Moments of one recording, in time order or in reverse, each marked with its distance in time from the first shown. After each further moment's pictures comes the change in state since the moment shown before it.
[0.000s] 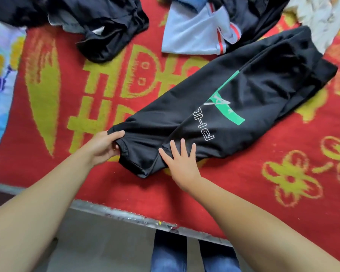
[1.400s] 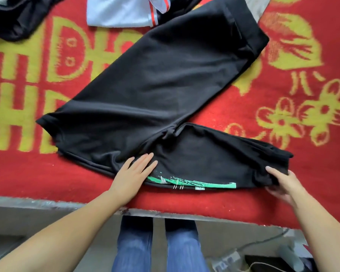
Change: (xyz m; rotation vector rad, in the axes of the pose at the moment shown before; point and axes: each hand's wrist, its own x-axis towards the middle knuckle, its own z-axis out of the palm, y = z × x) left_hand -0.020 -0.179 0.173 1.807 -0.220 0.933; right_hand -0.268 0.317 0.071 1.673 0.312 1.500
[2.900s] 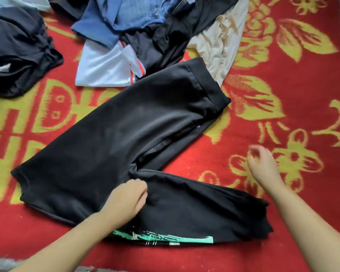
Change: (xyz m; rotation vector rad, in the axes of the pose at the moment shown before) left_hand 0.092 0.023 -0.079 -0.114 0.297 -0.070; right_hand -0.010 -0.162 0.049 -0.780 0.113 -0.928
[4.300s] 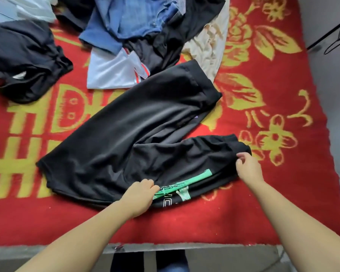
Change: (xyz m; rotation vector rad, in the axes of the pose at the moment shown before) left_hand -0.040 -0.013 -0.007 0.176 -0.268 0.295; right_hand -0.091 -0.022 0.016 -0.014 -0.012 0.260
